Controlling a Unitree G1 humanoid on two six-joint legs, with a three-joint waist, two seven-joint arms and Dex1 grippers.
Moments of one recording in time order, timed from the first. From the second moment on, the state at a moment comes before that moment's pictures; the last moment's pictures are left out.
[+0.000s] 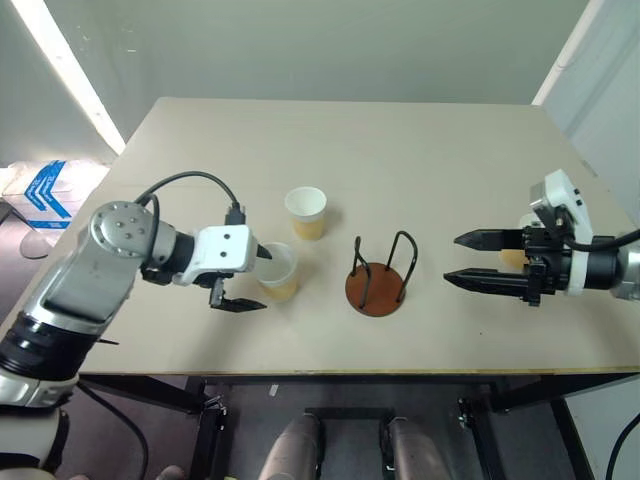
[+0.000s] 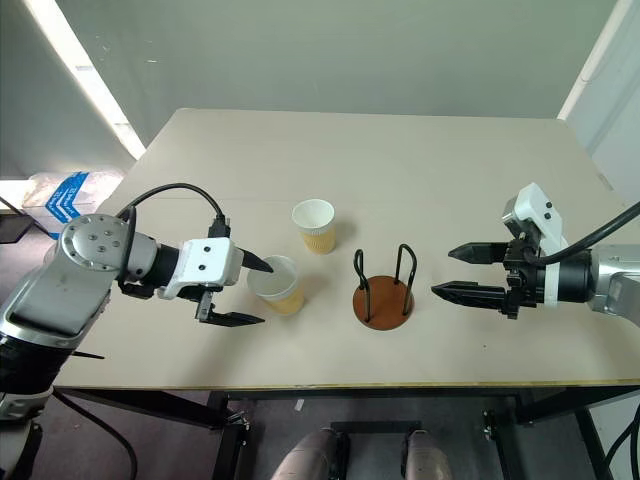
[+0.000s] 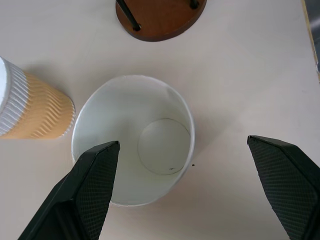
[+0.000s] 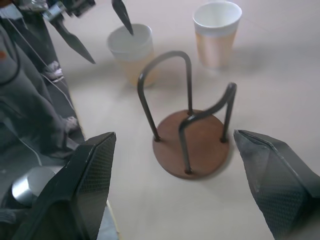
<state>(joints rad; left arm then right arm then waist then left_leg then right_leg) -0.59 1.03 -0.22 -0.16 -0.14 0.33 -1.36 -0.44 -1.01 -0.27 -0.48 0.87 1.14 0.97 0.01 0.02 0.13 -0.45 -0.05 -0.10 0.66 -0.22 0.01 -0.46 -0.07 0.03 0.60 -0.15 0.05</state>
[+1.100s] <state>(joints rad) -0.80 0.90 -0.25 -0.03 -0.20 0.32 -1.48 -0.34 -0.99 -0.34 -0.50 0.91 0.88 0.96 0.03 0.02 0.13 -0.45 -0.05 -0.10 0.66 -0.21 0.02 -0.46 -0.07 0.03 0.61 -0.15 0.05</state>
